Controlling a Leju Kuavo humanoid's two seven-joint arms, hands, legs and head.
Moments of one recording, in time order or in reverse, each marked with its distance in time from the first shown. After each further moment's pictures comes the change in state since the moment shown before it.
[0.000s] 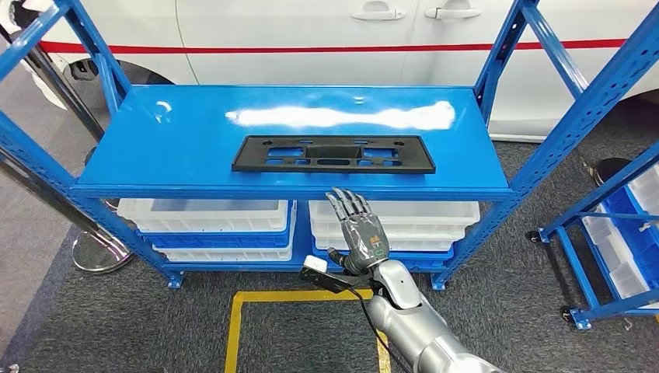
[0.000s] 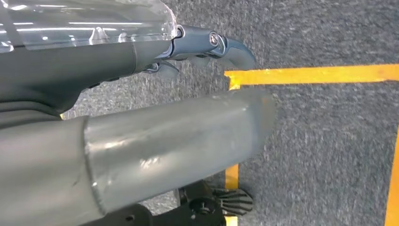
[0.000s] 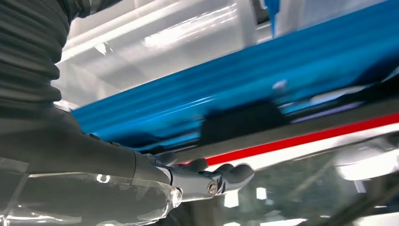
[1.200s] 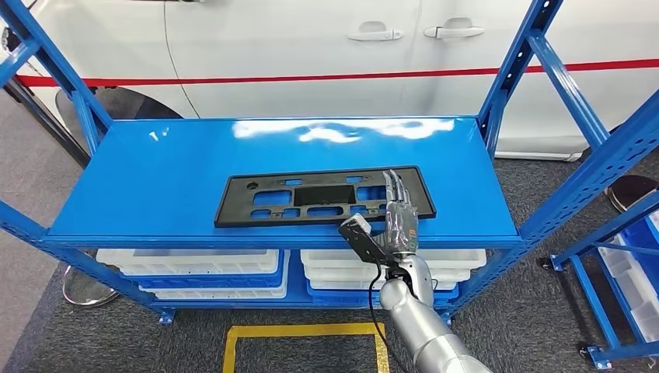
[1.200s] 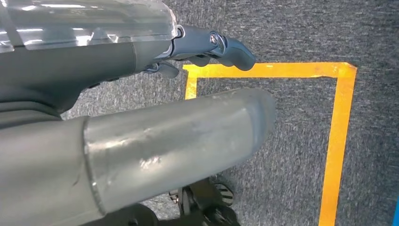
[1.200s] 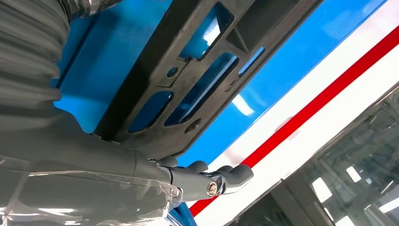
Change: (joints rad) left arm 0.004 -0.008 0.057 0.001 -0.026 0.014 -0.028; right arm 0.023 0.069 -0.342 -0.036 -0.229 -0.003 -0.106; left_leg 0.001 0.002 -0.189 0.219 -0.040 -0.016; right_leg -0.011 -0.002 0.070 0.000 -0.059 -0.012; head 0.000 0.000
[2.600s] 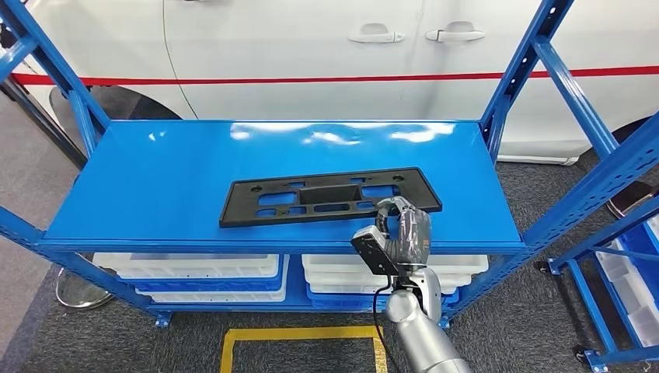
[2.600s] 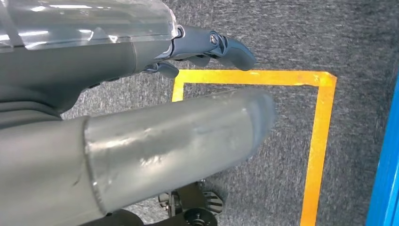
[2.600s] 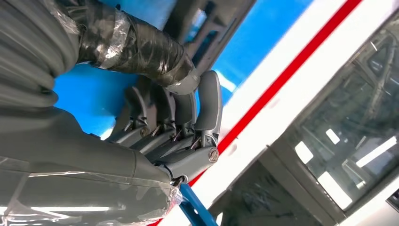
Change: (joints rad) left arm -0.005 0.006 0.039 0.000 -0.020 0.010 -0.047; right arm 0.142 0.025 -0.076 -0.245 -0.003 0.000 -0.097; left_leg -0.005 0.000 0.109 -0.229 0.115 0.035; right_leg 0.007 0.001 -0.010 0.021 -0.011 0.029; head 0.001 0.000
